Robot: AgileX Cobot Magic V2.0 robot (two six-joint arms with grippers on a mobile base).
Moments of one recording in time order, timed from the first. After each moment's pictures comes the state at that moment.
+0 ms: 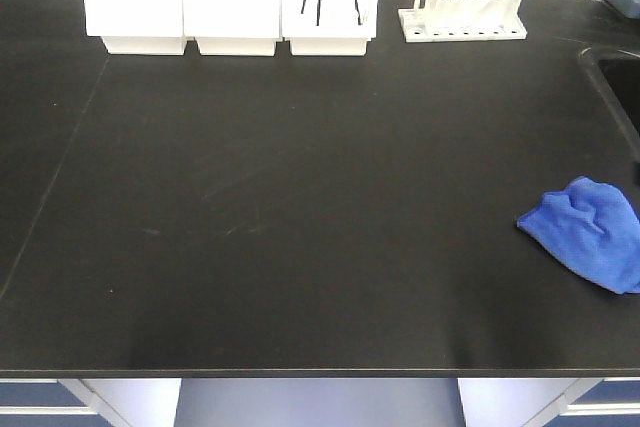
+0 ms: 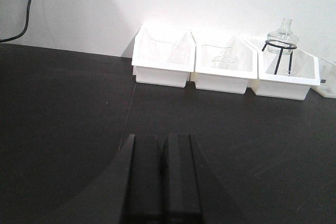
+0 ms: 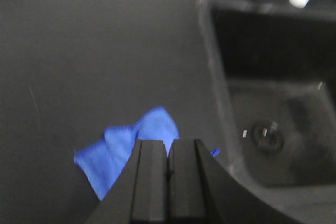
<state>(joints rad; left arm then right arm) 0.01 -0.01 0.03 0.06 0.13 -0.18 -0.04 0.96 -0.69 -0.28 0.51 0.11</state>
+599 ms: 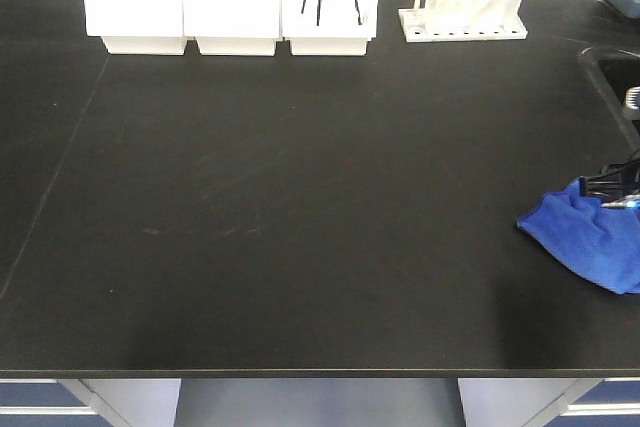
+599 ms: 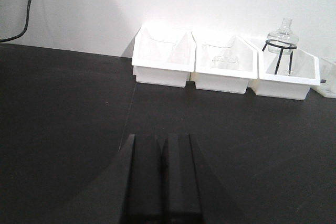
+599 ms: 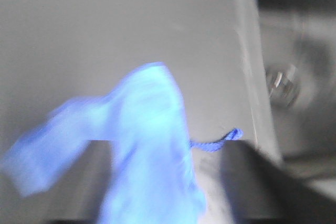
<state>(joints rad) 0.01 -0.01 0.03 0.06 0.13 -0.18 -0.17 1.47 -0.69 -0.47 0.24 0.35</state>
